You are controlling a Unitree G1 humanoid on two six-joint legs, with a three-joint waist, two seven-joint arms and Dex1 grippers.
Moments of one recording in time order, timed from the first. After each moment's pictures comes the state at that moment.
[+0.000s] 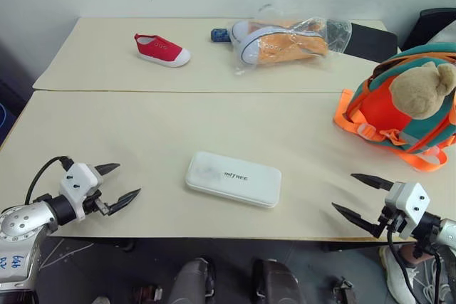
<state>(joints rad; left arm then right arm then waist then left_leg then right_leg) 0.12 0.76 0.35 -0.03 -0.30 0.04 -0.84 0.24 -0.73 -0.36 -0.11 0.38 -0.14 1.02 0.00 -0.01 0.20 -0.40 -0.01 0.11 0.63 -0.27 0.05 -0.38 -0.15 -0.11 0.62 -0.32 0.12</state>
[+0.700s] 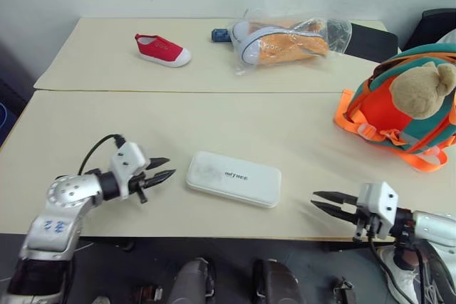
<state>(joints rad) -0.15 0.70 0.08 -0.17 -0.27 0.30 -0.81 0.18 -0.76 -0.16 -0.27 0.35 -0.02 1.07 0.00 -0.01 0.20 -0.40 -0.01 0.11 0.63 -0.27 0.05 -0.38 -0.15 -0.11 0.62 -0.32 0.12</state>
